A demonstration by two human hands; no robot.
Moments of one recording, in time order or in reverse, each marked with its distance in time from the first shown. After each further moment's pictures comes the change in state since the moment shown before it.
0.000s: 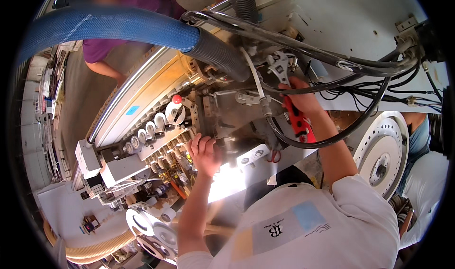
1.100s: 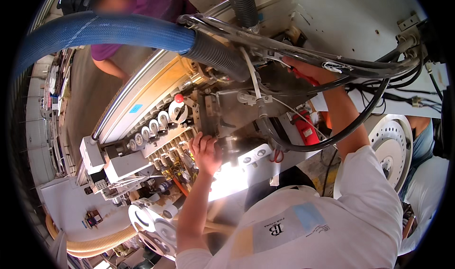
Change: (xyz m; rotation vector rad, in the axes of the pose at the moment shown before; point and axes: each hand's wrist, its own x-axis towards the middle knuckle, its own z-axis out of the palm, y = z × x) left_hand -0.002 -0.004 0.003 0.029 -0.013 0.003; right_hand 0.073 -0.061 -0.048 -0.306 -0.174 0.053
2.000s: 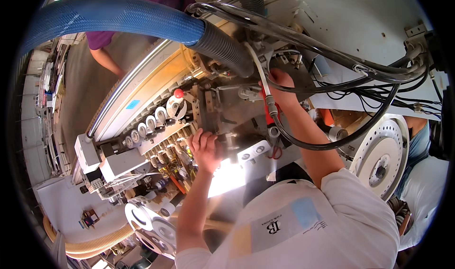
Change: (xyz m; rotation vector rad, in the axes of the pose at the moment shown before) left_hand 0.003 0.003 -0.004 -0.030 0.030 0.003; right_hand -0.008 0.016 0.146 0.336 0.368 -0.174
